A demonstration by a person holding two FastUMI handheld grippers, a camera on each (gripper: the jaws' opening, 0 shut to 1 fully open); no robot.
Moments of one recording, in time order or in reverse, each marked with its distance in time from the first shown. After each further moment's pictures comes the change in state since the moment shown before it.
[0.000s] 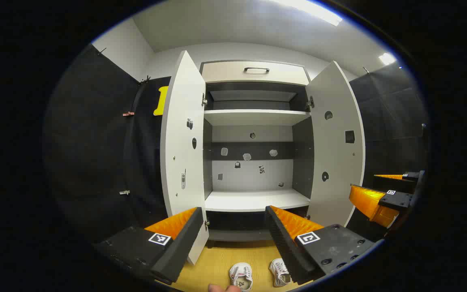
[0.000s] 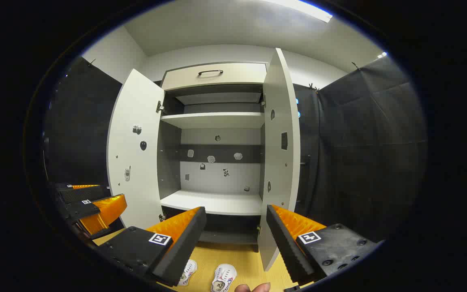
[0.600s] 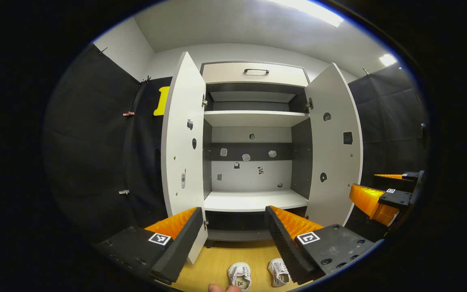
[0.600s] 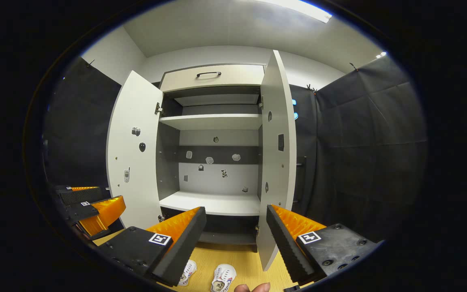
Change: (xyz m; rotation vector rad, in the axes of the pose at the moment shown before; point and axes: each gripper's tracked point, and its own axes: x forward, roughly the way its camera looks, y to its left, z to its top) left arm -0.005 0.000 -0.001 -0.004 -0.009 -0.004; right arm -0.004 -0.005 0.003 0.000 -0.010 -0.014
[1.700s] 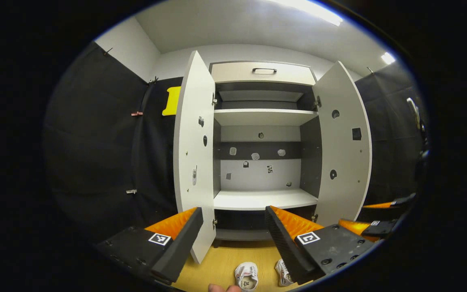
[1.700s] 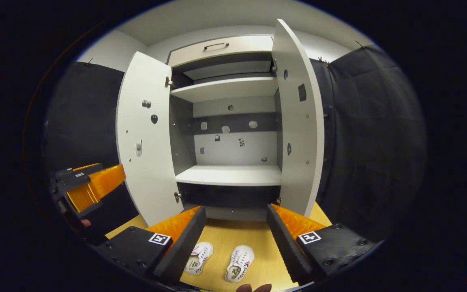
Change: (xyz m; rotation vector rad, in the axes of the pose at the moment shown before) left arm -0.003 0.025 -0.019 -0.007 0.001 0.063; right arm -0.003 0.040 -0.115 0.075 0.278 0.144
